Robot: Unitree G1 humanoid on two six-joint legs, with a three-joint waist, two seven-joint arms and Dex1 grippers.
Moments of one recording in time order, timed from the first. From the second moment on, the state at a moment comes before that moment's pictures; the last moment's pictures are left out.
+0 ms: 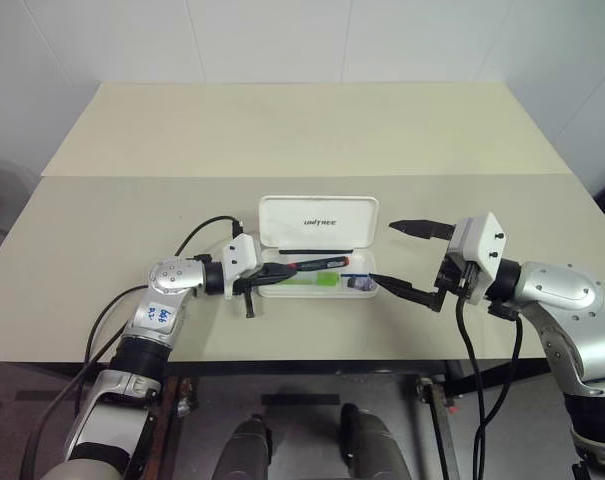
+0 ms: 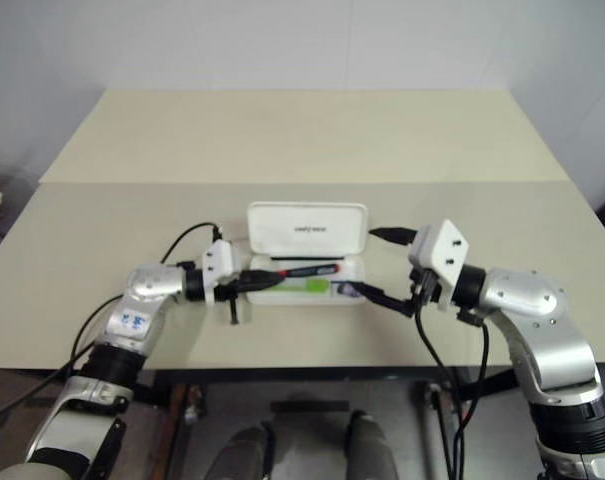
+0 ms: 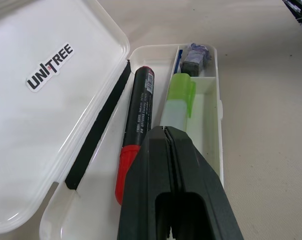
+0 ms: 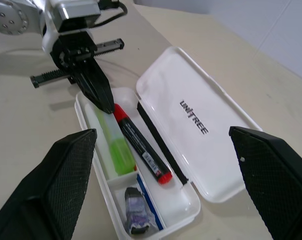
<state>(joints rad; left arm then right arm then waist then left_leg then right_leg) -0.56 0.45 -0.13 0.34 -0.16 -0.09 -1.07 -0.27 -0.71 -0.09 -0.33 0.41 0.26 0.95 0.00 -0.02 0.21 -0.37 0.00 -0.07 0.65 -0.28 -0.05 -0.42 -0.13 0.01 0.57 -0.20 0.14</state>
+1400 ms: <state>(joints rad) -0.58 0.60 0.14 0.51 -0.27 -0.06 -0.95 -0.30 -0.70 -0.05 -0.19 0.40 0.17 1.02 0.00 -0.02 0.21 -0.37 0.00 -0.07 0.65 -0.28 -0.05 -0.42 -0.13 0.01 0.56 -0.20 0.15</state>
